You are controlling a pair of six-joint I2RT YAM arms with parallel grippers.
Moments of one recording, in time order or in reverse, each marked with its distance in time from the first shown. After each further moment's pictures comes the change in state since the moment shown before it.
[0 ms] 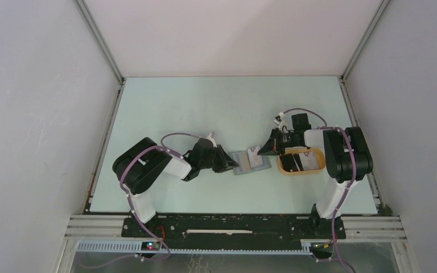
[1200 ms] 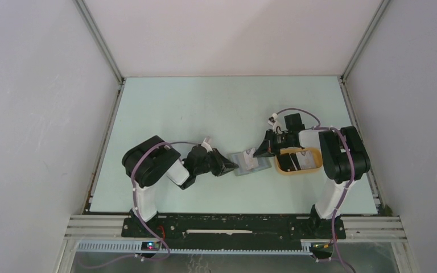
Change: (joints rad) left arm 0.015 0.097 -0.117 0.360 0.043 -0.165; right arm 0.076 0.010 0.009 0.006 0.045 0.023
